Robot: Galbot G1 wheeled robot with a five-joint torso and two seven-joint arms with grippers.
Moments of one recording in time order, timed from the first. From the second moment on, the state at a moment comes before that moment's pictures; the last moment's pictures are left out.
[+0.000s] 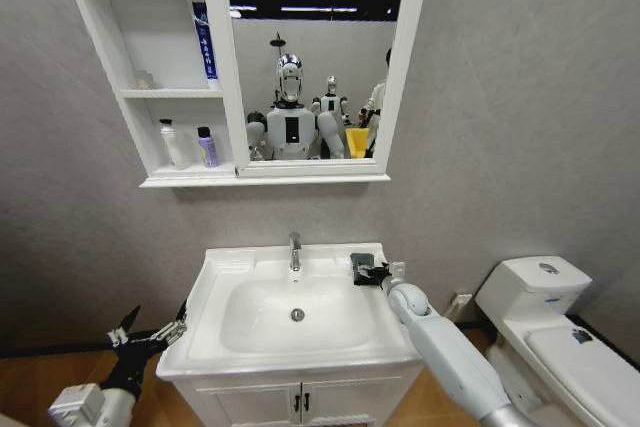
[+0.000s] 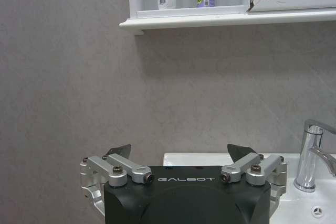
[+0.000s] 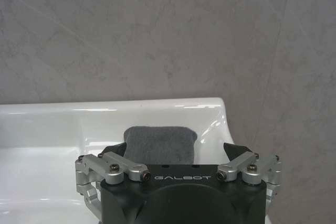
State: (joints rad) left arm 1.92 -1.31 -0.90 -2.40 -0.43 0.16 -0.09; right arm -0.78 1.08 0.13 1.40 0.67 -0.36 0.26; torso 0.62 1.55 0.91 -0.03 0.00
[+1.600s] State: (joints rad) left arm 1.92 -1.31 -0.90 -2.40 -0.43 0.16 -0.09; right arm -1.44 1.01 0.45 2.31 0.42 -0.43 0.46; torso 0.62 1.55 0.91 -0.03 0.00
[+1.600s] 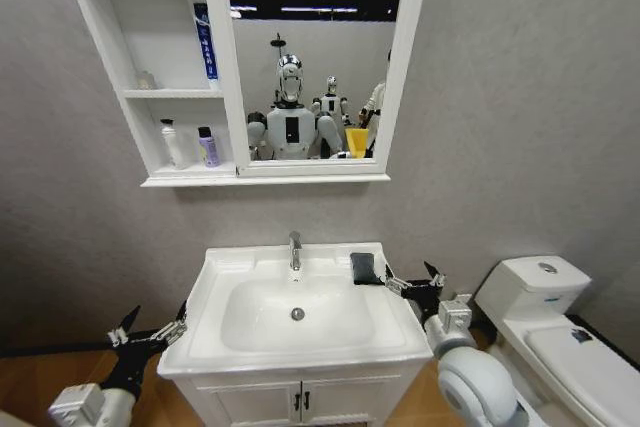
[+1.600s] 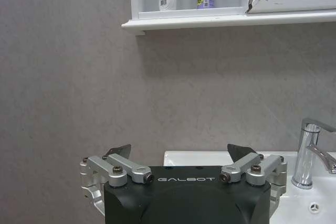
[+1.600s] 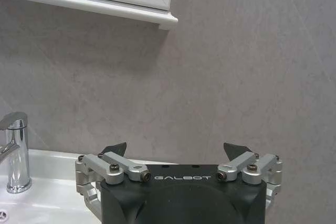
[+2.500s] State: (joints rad) left arm 1.92 -1.31 -0.90 -2.40 -0.43 0.16 -0.09; right arm -1.47 1.02 0.43 2.33 0.40 -0.44 0.44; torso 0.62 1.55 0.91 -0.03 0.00
